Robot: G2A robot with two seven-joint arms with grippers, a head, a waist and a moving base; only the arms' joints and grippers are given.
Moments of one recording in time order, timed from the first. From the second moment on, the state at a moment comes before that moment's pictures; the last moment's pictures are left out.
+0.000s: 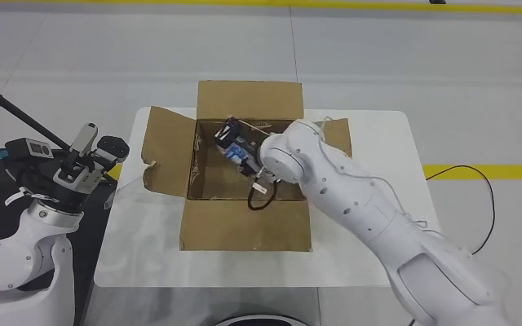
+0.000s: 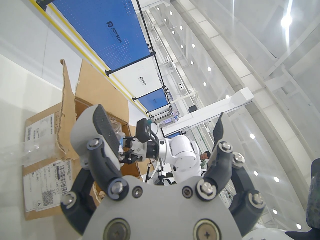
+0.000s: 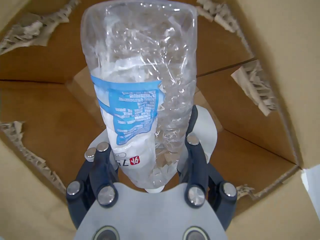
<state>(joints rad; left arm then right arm) 1.53 -1.23 -2.00 -2.01 -0.33 -0.12 -0.61 -0.32 -1.49 0.55 -1.18 -0.83 -0.14 1.16</state>
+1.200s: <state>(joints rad) 1.54 -1.23 -2.02 -2.00 -0.32 -0.15 -0.56 -0.28 -1.64 0.48 -0.83 -0.81 -0.22 1.06</state>
